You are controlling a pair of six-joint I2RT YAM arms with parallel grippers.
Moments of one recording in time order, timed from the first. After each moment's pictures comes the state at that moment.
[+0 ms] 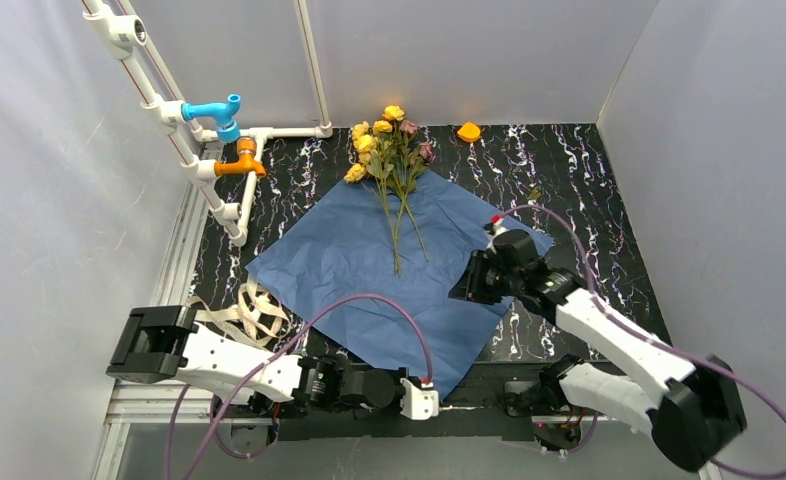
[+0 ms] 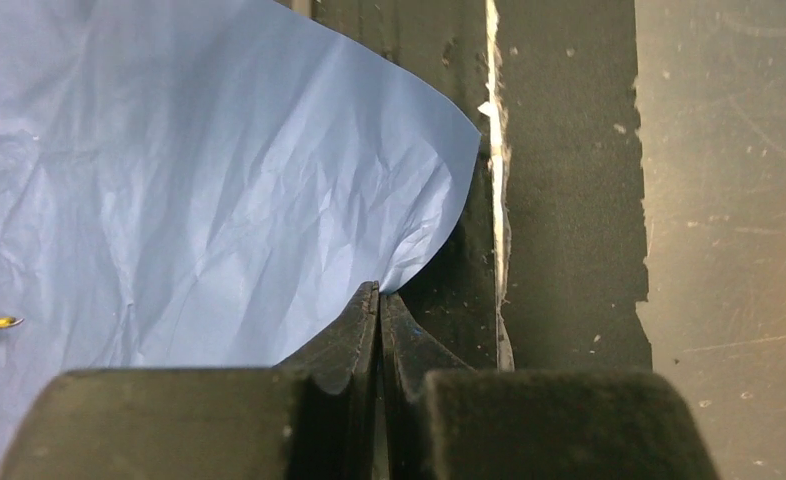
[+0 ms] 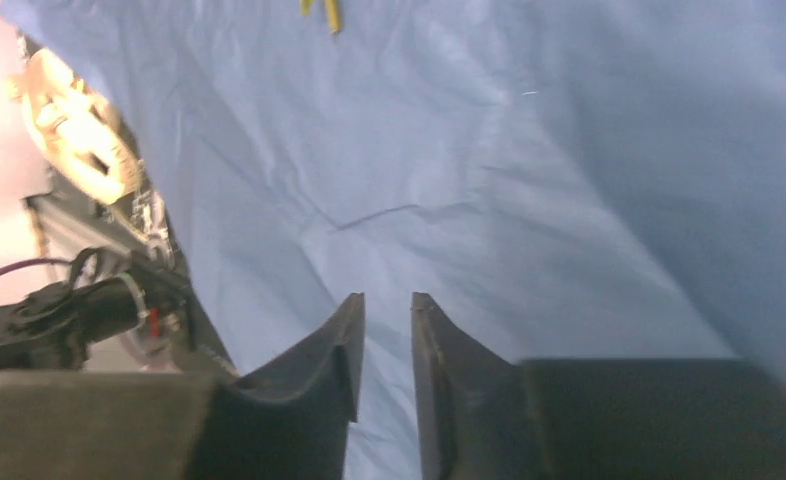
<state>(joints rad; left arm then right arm) -1.69 1.22 0.46 0.09 -0.28 0.22 0.61 0.92 0.63 -0.48 -0.18 0.73</state>
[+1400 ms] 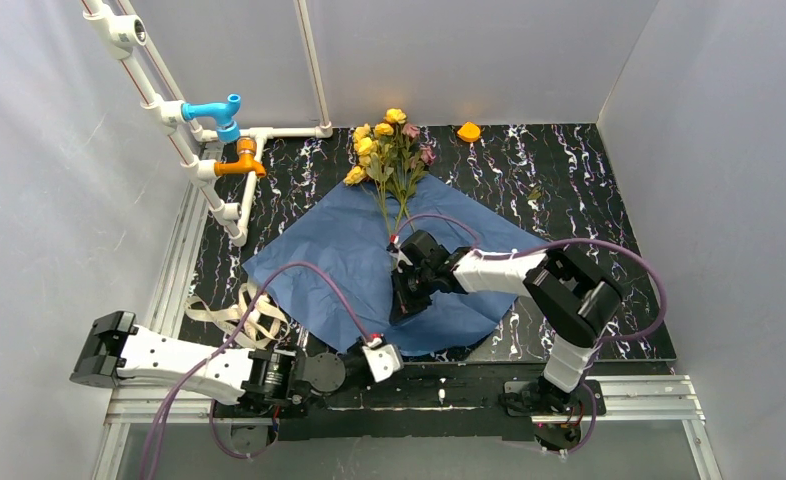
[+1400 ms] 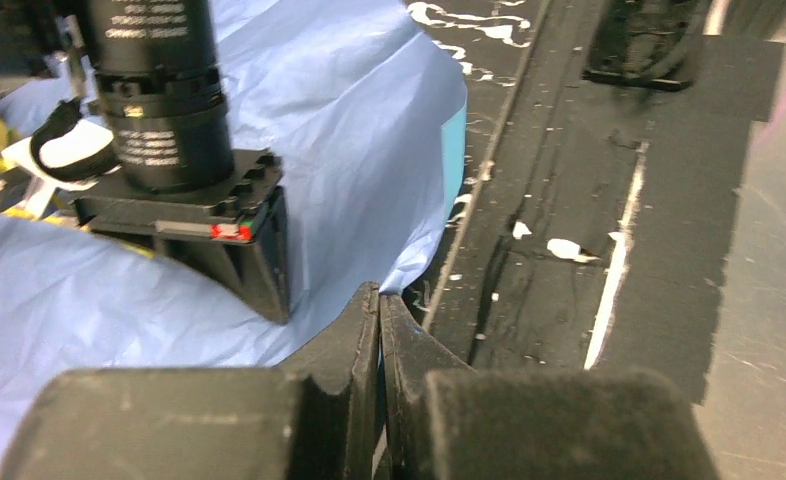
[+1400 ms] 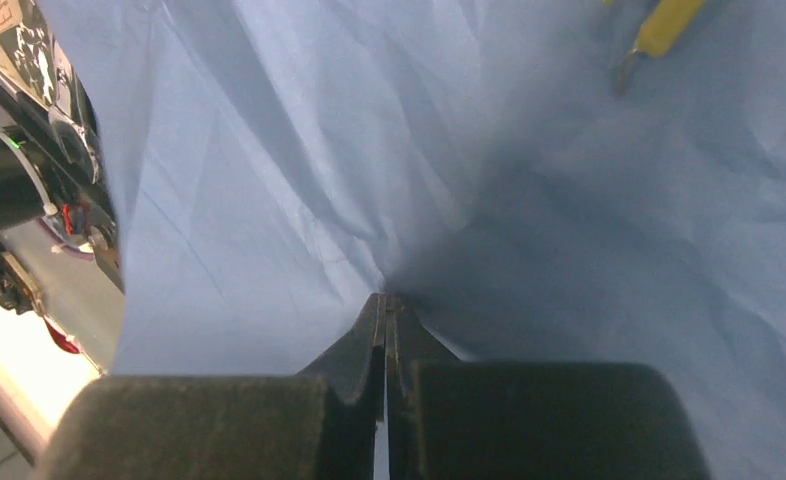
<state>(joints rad) -1.68 0.80 0.35 0.13 -0.55 0.09 0.89 1.76 0.93 -0.18 -0.42 0.59</state>
